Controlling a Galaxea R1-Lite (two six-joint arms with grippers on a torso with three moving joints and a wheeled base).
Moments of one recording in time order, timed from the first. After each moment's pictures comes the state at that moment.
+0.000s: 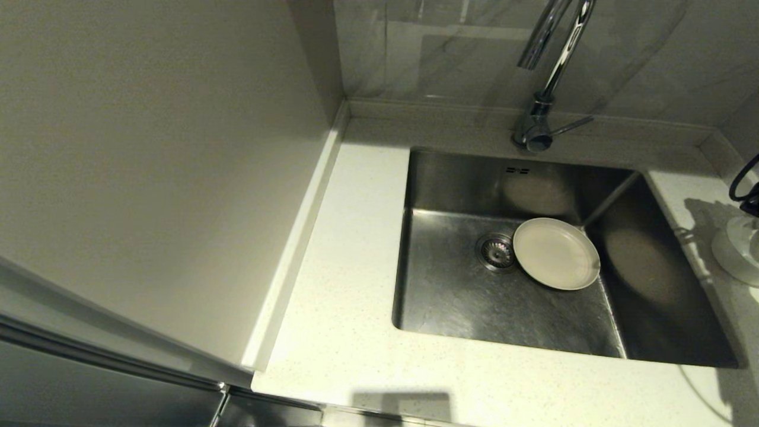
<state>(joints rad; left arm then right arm) 0.00 0.00 0.00 0.00 0.02 -0.02 -0.48 1.95 -1.79 0.59 -0.17 0.44</state>
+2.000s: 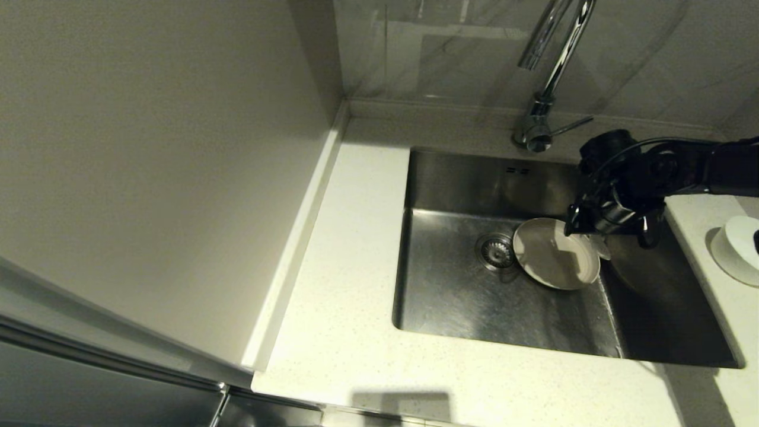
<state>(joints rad) 0.00 0.00 0.00 0.00 0.02 -0.02 0.04 2.17 -1.86 0.53 -0.39 0.20</state>
